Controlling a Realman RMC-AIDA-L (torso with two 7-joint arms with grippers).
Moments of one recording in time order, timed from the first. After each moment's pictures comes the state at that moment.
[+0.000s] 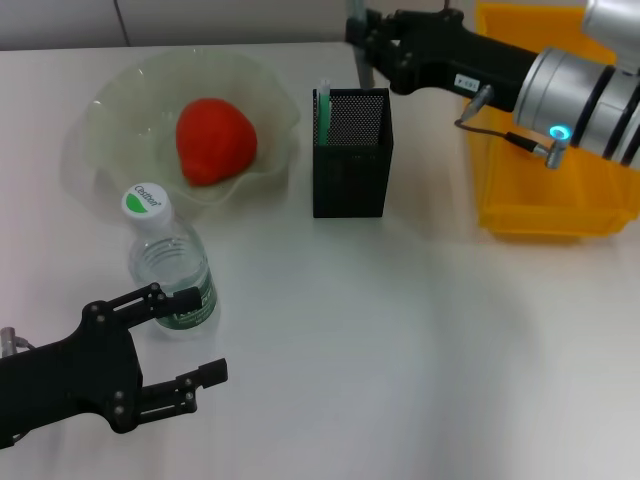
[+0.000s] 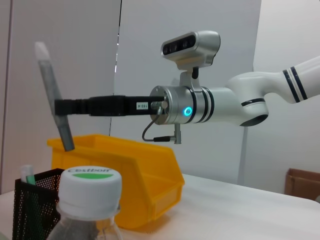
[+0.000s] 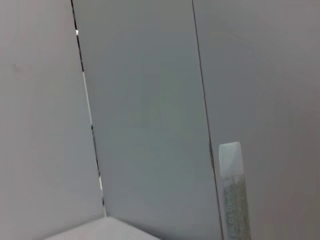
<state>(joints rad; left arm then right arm) -0.19 -2.07 0.82 0.58 1.77 1.79 -0.93 0.66 2.08 -1.25 -0.50 -1.15 -1.04 1.14</state>
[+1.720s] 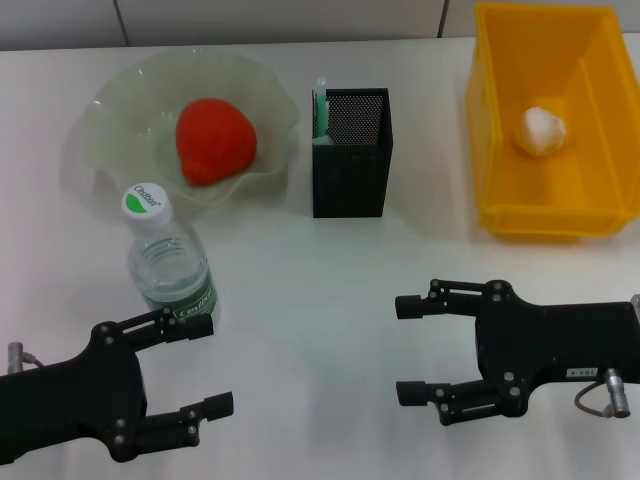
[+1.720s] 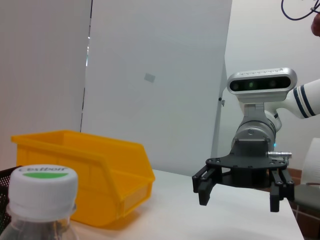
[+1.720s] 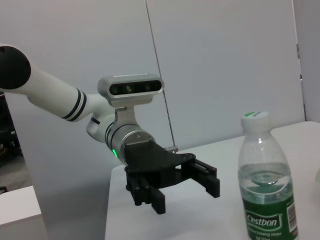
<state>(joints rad) -0.20 -2.06 0.83 0.58 1.82 1.84 -0.93 0.29 2.08 -1.19 -0.78 -1.65 -1.69 1.22</state>
